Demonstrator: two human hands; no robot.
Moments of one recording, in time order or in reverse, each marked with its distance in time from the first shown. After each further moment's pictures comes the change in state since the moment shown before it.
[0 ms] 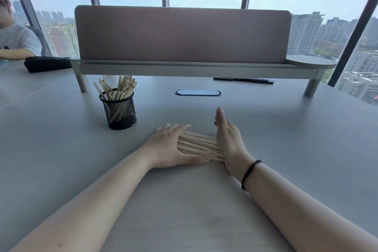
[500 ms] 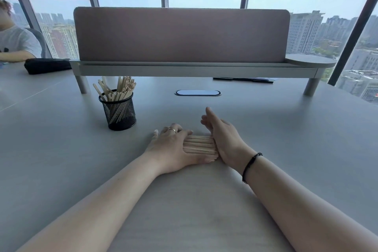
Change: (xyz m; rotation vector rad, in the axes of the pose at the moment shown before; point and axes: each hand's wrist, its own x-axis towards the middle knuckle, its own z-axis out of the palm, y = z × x) left_hand 0.000 0.016 0.010 0.091 0.075 -0.050; right_hand 0.016 0.002 0.004 0.106 -0.175 0.033
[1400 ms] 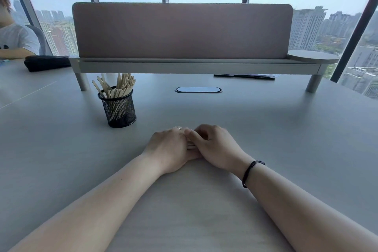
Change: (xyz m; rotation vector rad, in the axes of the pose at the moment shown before) left_hand -0.004 0.005 -0.001 0.215 0.133 0.133; right_hand -0.019 0.008 0.003 -0.776 -0.078 -0.341
